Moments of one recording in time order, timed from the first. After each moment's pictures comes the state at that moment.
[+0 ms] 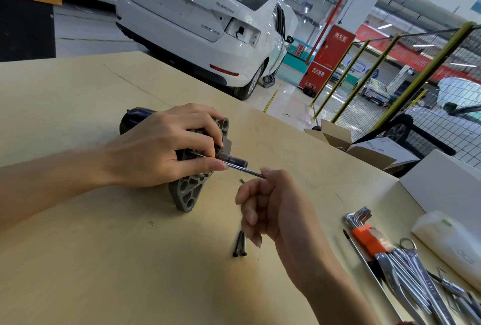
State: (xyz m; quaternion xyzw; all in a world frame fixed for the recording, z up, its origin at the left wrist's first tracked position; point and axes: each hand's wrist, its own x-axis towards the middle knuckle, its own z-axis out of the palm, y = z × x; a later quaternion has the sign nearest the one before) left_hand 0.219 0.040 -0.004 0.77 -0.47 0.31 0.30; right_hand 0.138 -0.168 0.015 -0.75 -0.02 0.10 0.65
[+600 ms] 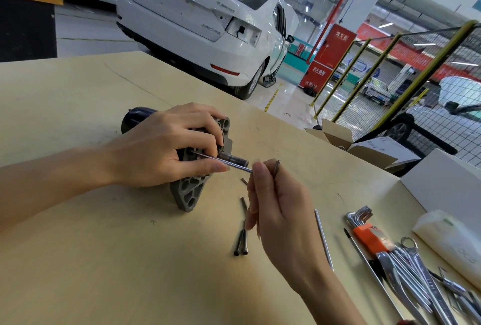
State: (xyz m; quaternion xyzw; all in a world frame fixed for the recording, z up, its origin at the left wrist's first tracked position) left_hand 0.218 0.040 -0.004 0.78 -0.47 0.30 0.30; right_hand 0.131 -0.164 0.004 -0.87 -0.14 -0.18 0.44
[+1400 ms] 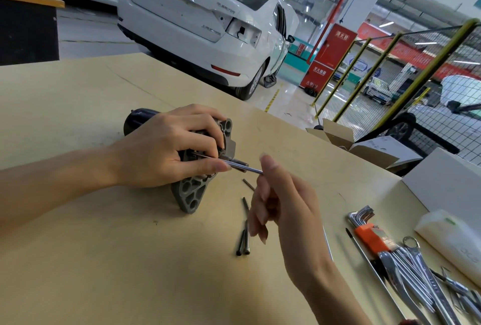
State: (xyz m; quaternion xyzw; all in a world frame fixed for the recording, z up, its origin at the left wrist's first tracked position) left_hand 0.219 0.040 -0.004 0.77 -0.47 0.30 0.30; right_hand 0.124 -0.158 0.020 -0.77 -0.10 -0.06 0.62
